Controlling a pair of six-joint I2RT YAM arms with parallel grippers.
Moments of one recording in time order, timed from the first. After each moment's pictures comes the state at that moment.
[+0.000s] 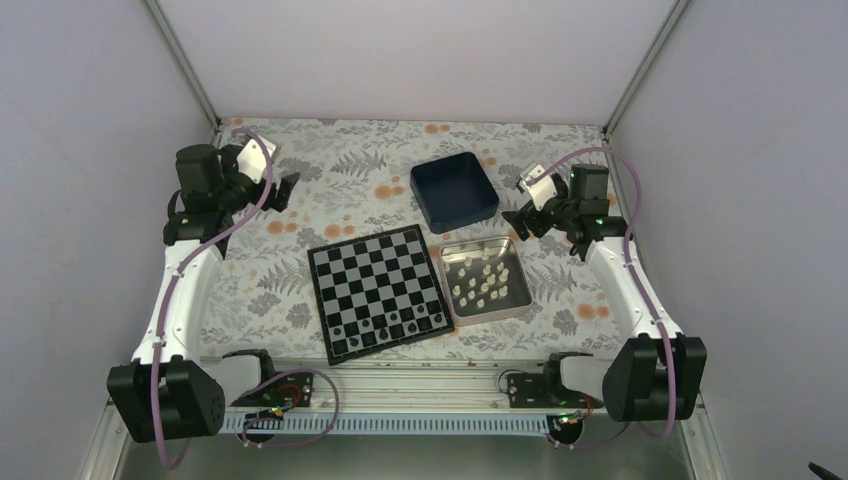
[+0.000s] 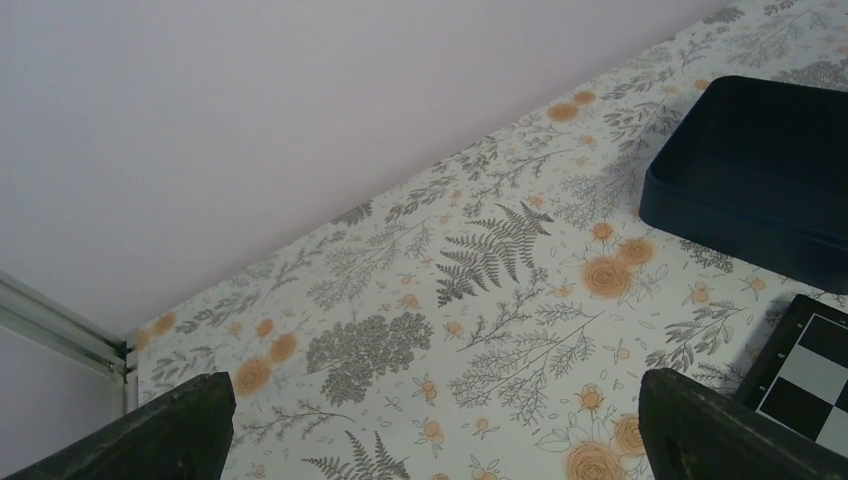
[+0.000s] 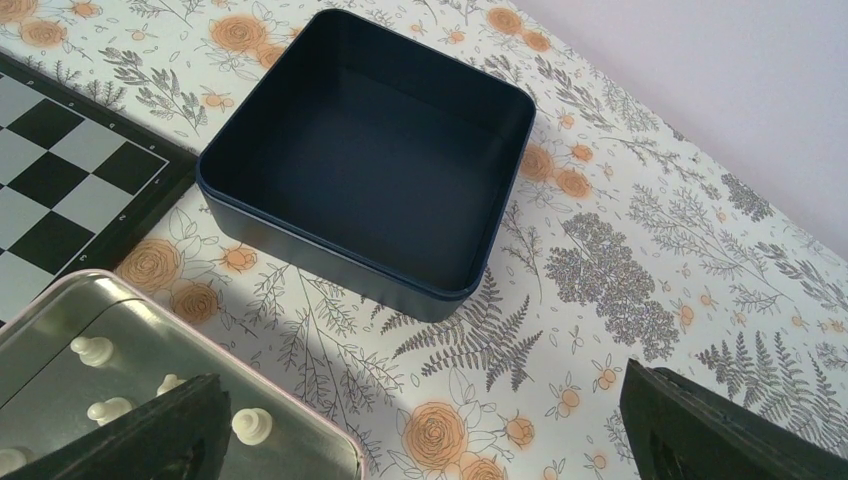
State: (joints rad) left arm 0.10 1.12 1.01 -0.33 0.43 0.43; right arm 0.03 1.21 0.95 -0.45 -0.41 -0.62
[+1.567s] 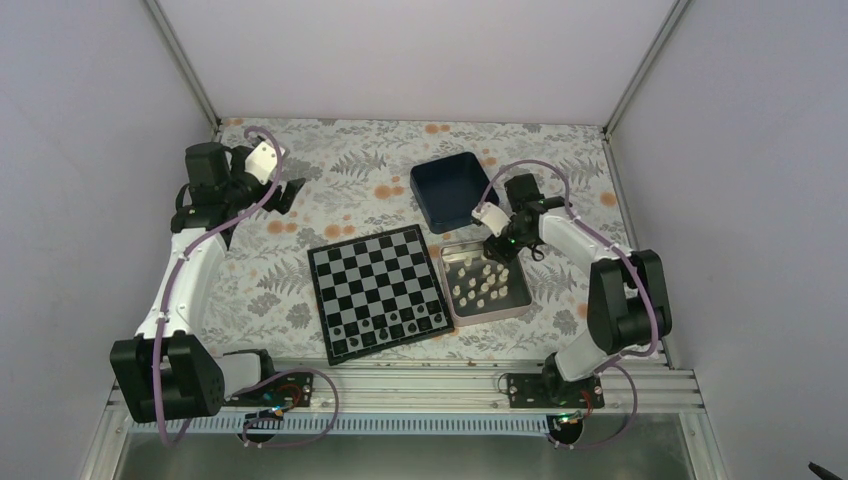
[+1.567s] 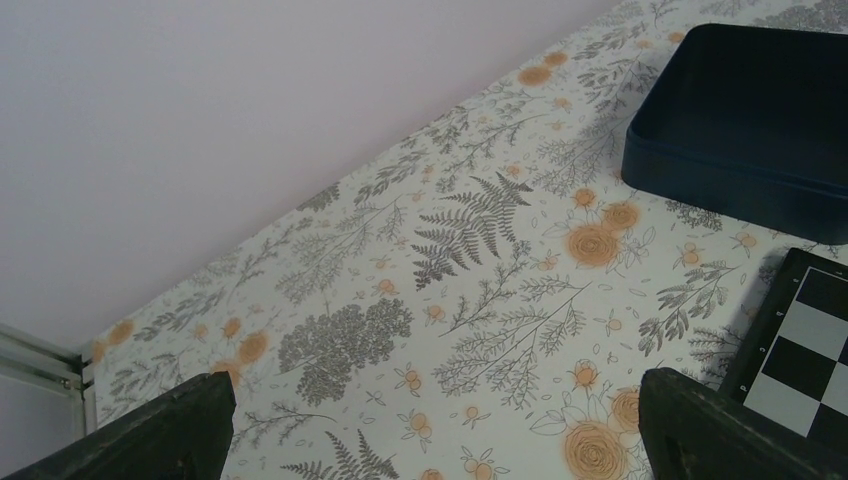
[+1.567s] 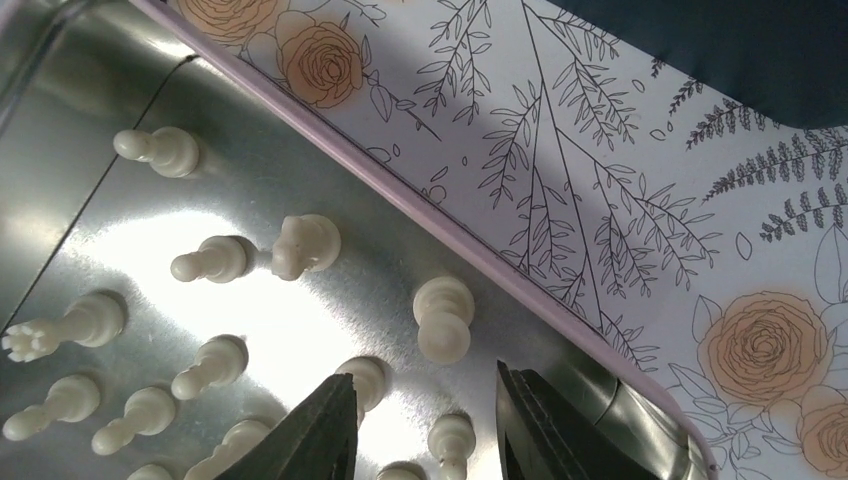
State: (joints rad) left arm 0.10 1.20 1.01 -0.32 0.48 0.51; right arm 0.27 1.58 1.02 -0.72 -0.23 -0.55
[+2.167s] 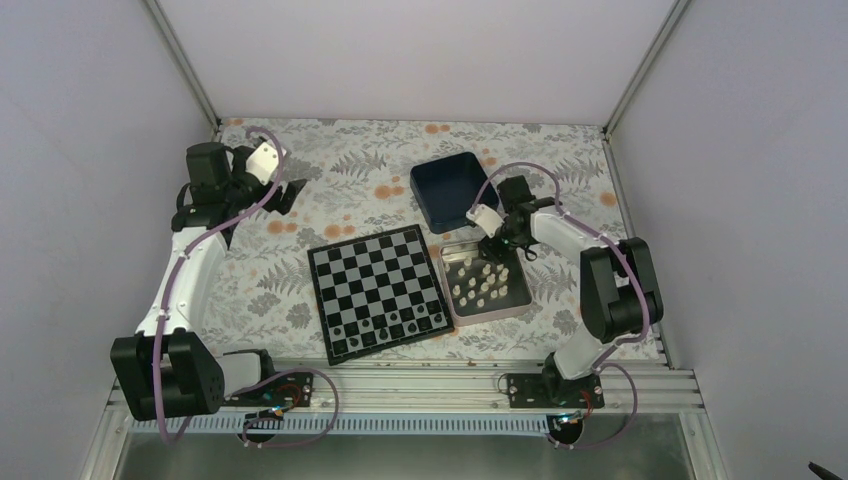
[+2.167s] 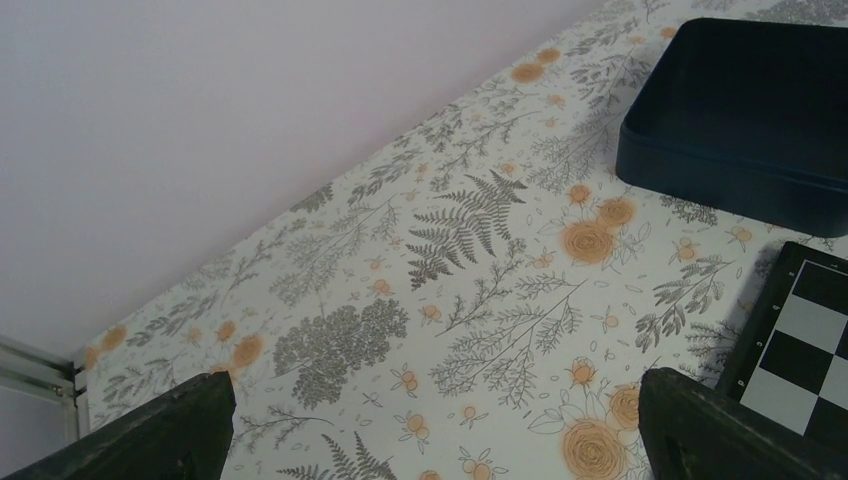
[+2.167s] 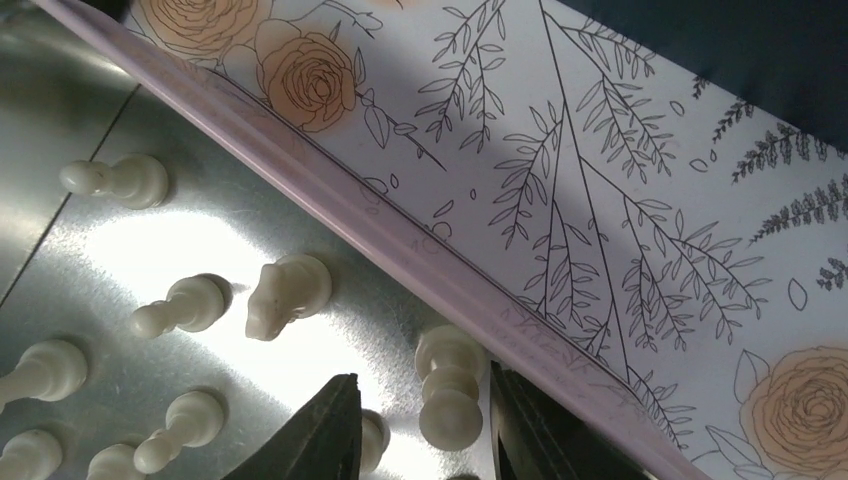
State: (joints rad) left arm 0.10 1.21 1.01 -0.32 0.49 0.53; right arm 0.29 1.65 1.02 -0.66 -0.22 -0.53
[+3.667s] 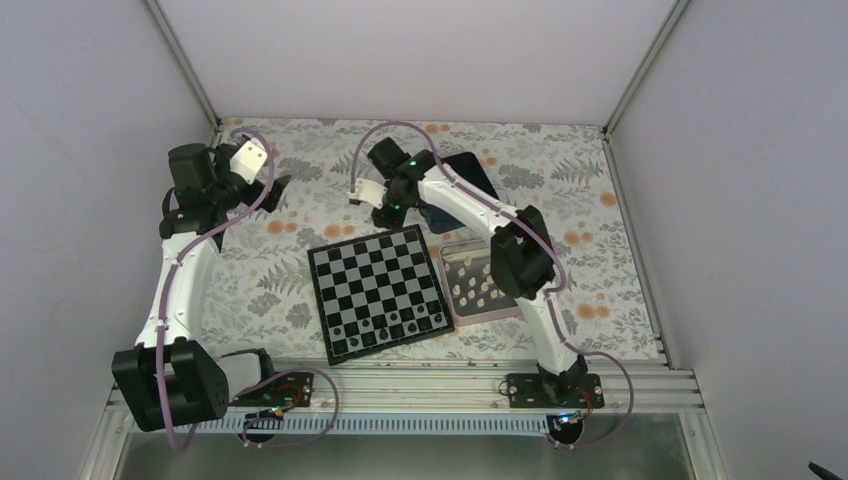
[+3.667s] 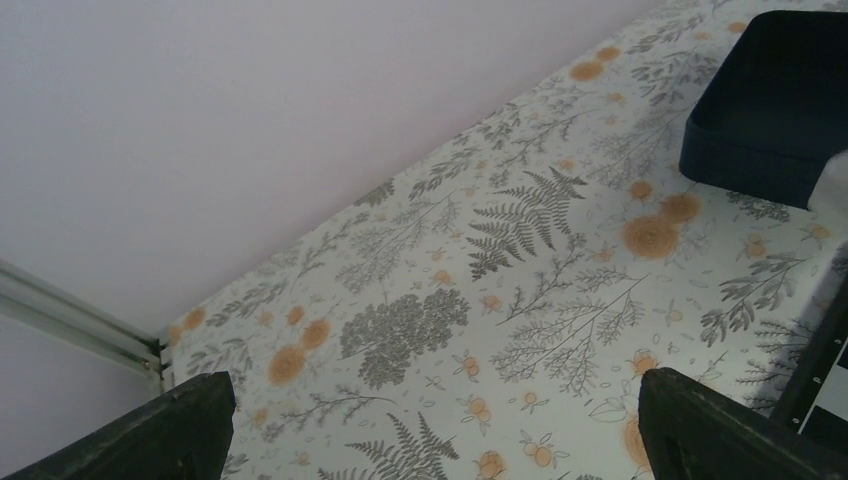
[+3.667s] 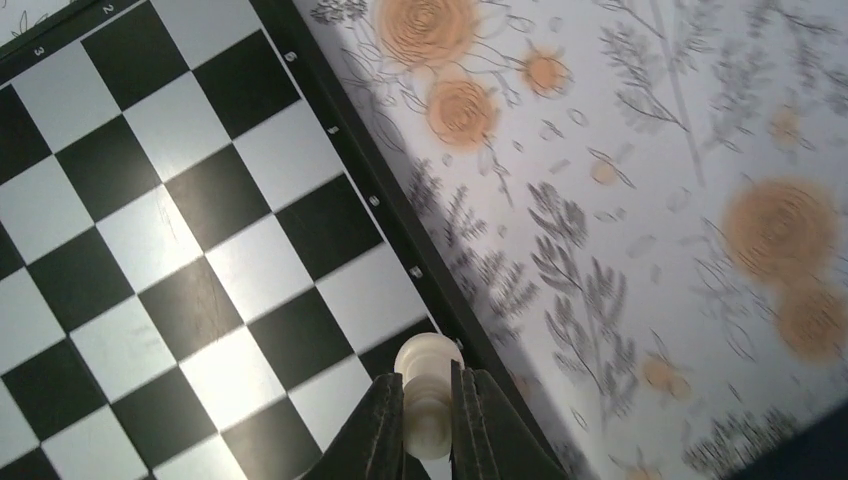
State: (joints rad) left arm 0.17 1.18 1.01 -0.31 0.48 0.56; right arm 0.74 2.22 2.03 -1.00 -0.23 -0.55
